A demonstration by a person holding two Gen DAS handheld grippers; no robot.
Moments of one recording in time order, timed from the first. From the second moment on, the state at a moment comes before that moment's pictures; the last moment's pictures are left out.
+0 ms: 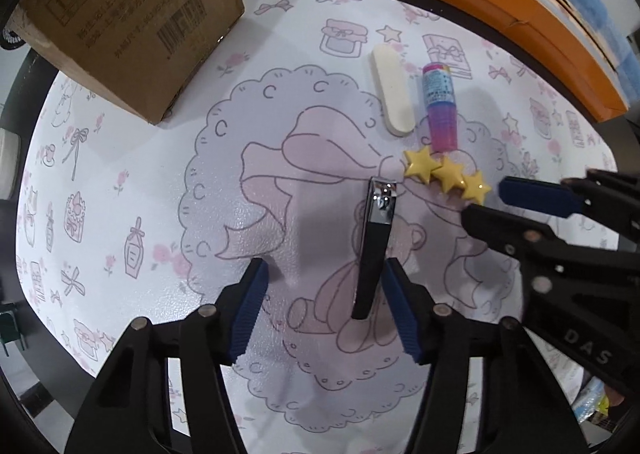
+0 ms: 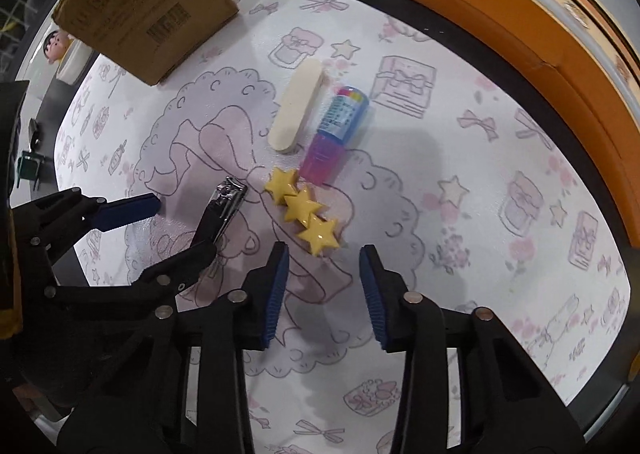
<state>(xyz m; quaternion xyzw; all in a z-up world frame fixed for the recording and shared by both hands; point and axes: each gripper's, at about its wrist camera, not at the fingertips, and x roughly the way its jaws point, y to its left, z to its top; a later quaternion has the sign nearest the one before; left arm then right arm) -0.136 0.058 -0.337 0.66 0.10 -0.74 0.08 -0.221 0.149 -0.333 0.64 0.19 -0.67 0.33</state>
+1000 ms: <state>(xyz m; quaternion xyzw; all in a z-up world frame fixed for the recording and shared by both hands) -0.111 0.061 -0.307 0.68 0.13 -0.72 -0.02 -0.193 0.161 -0.302 0.67 0.09 -0.69 0.27</state>
